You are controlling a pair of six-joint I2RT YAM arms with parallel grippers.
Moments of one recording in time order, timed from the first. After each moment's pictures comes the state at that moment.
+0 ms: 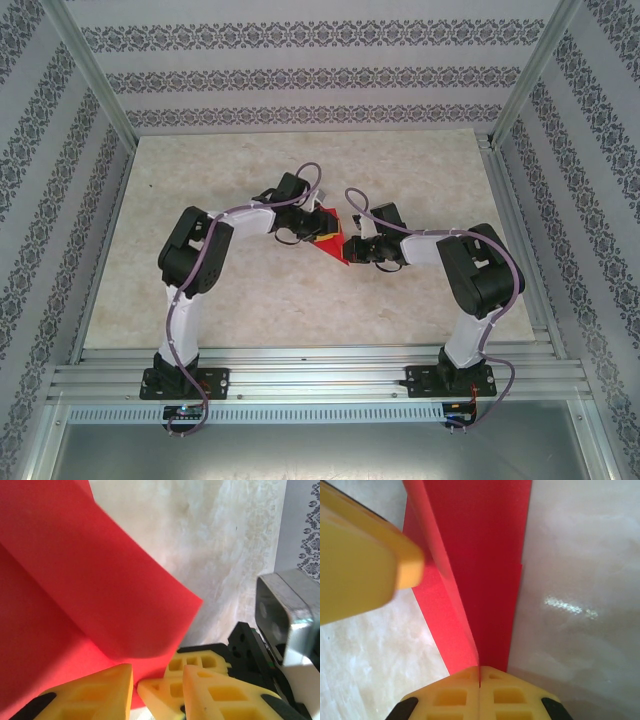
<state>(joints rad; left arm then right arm) -0.51 2.13 1.41 -0.18 0.71 -0.75 0.40 1.82 0.82 0.05 -0.51 0.37</state>
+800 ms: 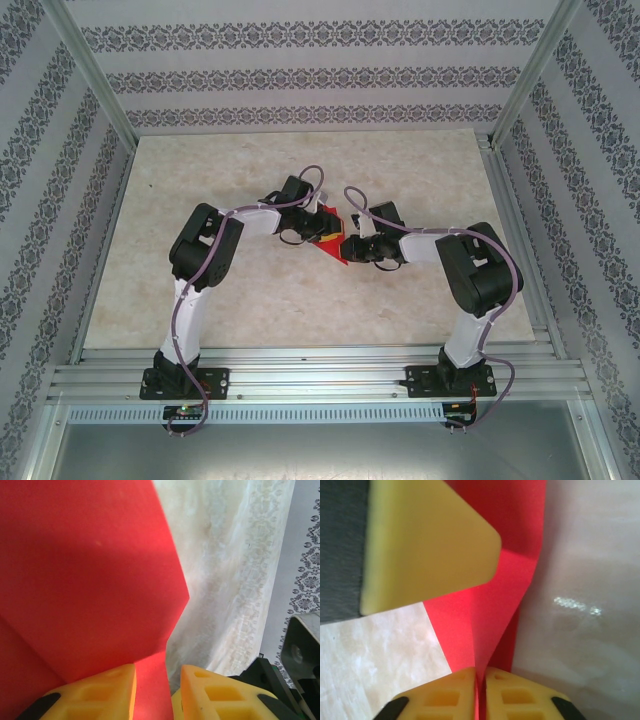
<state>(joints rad) -0.51 2.23 1.45 -0.11 0.72 -0.82 0.40 1.83 0.85 0.02 -0.53 0.37</state>
